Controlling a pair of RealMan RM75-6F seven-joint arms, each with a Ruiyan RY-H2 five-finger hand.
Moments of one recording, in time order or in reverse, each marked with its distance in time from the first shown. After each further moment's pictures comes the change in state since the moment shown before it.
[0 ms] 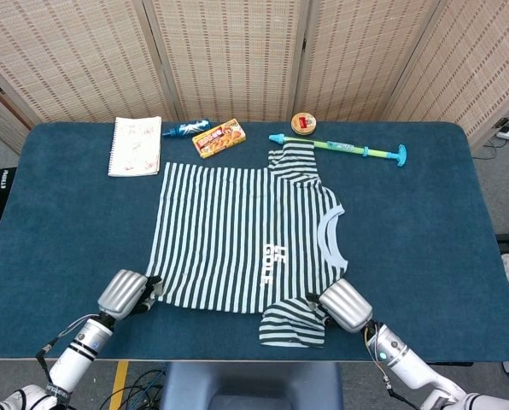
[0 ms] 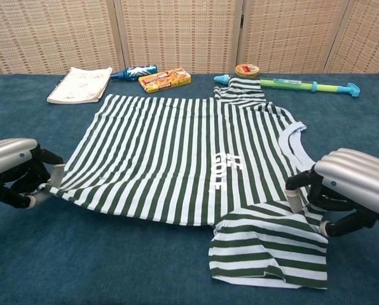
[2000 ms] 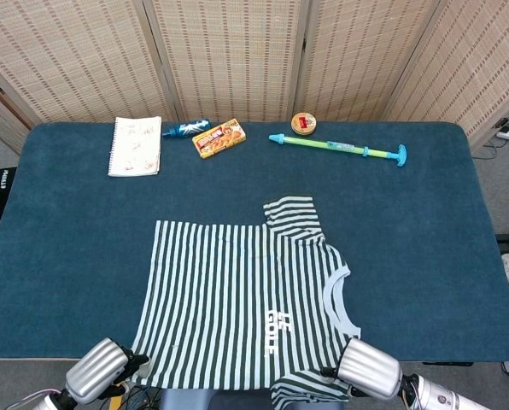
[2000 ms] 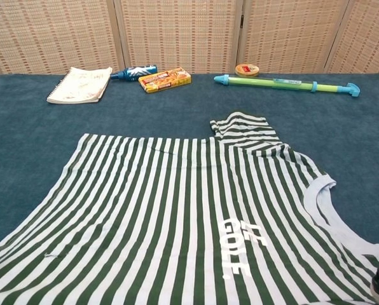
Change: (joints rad) left arm 0.162 0.305 0.311 -0.289 0.450 0.246 -0.079; right arm -0.006 0.338 -0.249 -0.278 -0.391 0.160 -0.010
